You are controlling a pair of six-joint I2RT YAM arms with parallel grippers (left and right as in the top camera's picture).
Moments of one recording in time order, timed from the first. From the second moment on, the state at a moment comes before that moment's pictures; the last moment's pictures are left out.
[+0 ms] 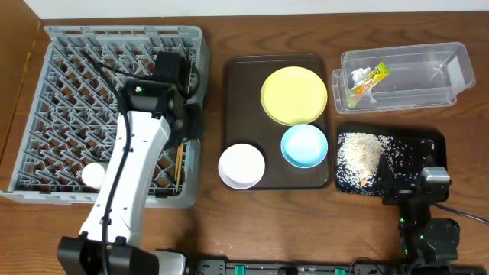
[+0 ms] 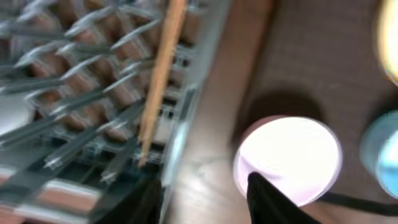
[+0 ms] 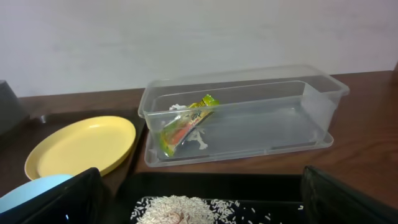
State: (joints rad) left arm -0.13 1.52 1.43 -1.28 -0.04 -0.38; right arm 0.10 0.01 0.01 -0.06 0.08 0.12
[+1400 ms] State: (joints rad) left arm -0.53 2.07 1.43 -0.76 0.41 -0.27; right arm 0.10 0.01 0.01 -0.06 0.08 0.12
